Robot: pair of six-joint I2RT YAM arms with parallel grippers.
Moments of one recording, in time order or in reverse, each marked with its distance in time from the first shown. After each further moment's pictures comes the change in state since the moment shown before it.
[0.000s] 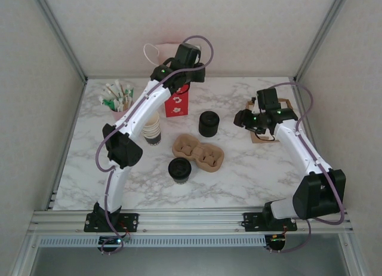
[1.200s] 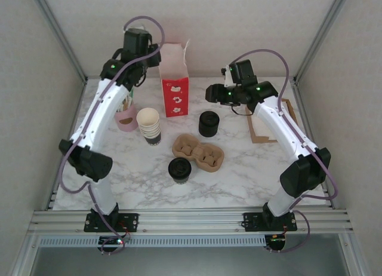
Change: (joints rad) left arm 0.206 -0.349 -0.271 -0.011 -0.260 0.018; right arm 0.235 0.259 0.504 -0.038 0.010 -0.041
